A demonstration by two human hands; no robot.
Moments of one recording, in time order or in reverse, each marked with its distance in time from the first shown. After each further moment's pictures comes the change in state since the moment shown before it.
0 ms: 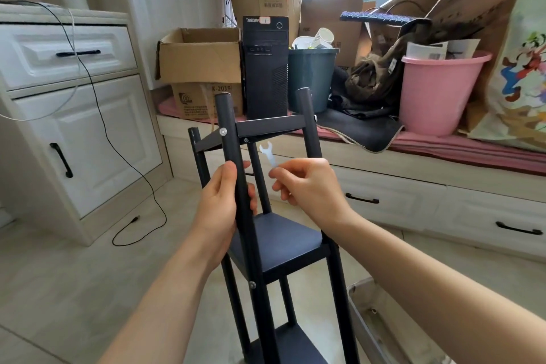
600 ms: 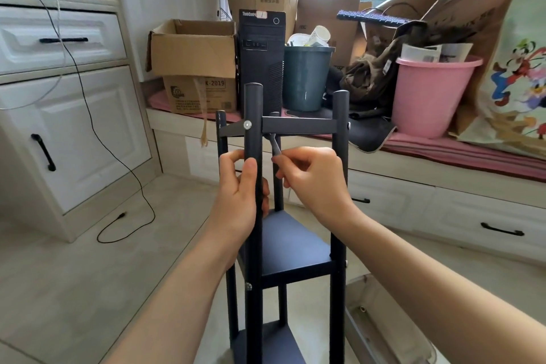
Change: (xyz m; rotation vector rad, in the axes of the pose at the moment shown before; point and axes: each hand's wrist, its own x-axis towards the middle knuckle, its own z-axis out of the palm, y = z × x) left_hand 0.001 -0.007 0.019 0.104 -0.060 0.131; right_hand 0.007 -0.002 -0.007 -0.144 0.146 -0.203
